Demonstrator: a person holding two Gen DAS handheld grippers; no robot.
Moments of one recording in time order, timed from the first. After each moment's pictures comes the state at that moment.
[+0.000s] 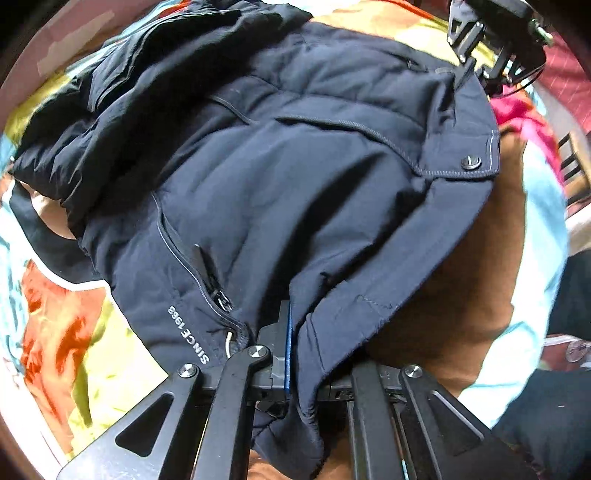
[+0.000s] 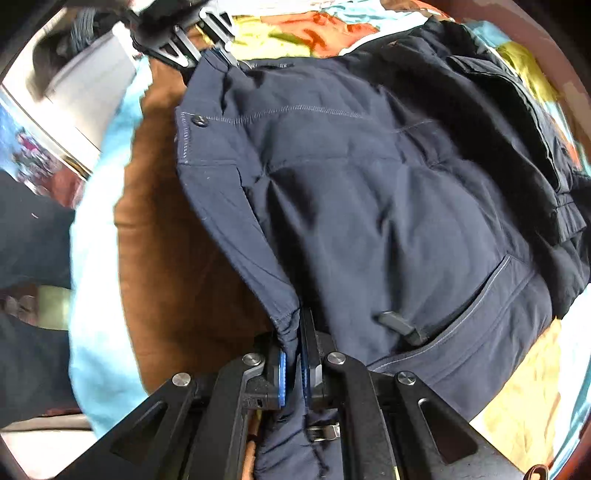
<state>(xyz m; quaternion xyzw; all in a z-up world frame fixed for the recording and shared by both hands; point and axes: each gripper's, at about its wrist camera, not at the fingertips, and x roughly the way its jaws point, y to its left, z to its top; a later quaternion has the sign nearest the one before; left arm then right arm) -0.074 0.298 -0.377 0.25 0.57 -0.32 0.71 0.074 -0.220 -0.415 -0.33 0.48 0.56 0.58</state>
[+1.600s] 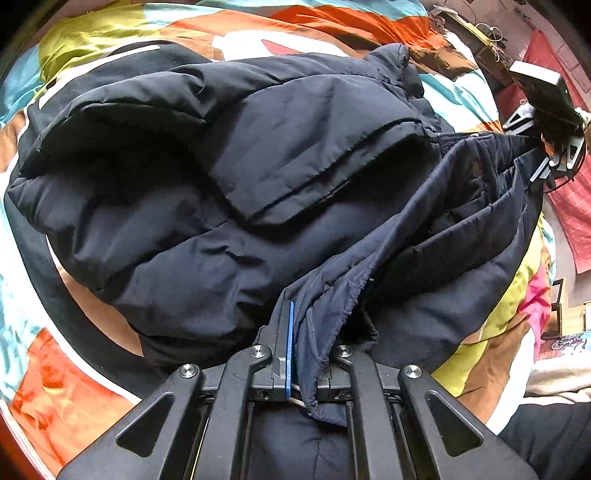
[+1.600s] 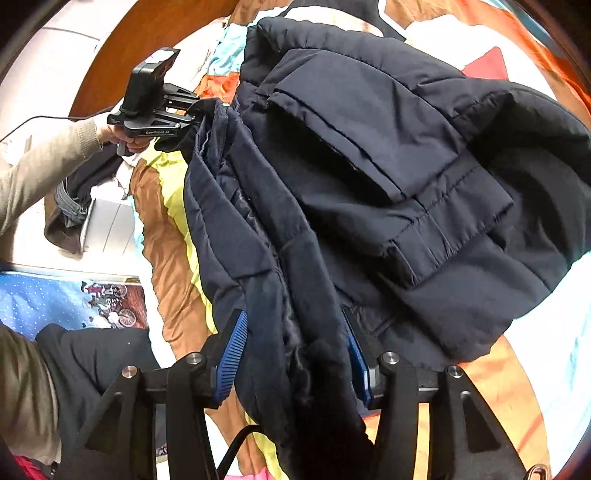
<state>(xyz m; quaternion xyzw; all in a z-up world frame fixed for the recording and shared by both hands) 0.161 0.332 -0.334 0.06 0.61 -0.27 0.74 0.352 -0.237 -0.358 -0.11 0.64 0.54 0.53</state>
